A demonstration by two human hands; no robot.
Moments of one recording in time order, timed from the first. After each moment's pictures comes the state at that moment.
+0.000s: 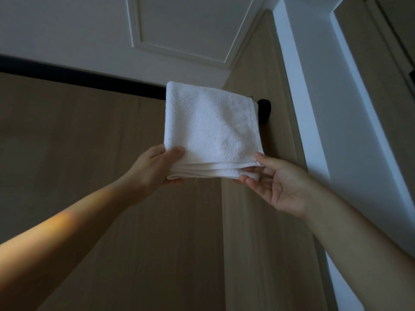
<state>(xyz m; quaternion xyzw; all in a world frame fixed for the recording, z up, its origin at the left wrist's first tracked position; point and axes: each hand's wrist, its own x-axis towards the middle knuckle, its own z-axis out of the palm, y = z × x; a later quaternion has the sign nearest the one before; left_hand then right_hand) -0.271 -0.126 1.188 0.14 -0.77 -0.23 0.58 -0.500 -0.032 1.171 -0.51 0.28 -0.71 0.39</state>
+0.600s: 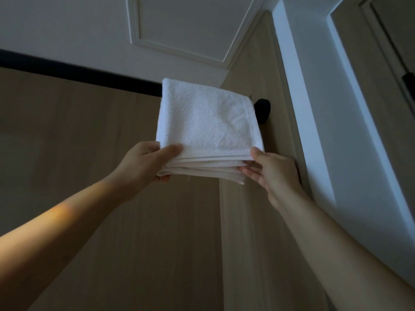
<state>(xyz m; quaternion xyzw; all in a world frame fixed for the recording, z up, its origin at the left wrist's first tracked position) -0.254 -0.125 1.190 0.15 -0.76 -0.19 0.60 -0.480 -0.058 1.175 -0.48 0.27 -0.81 0.17</state>
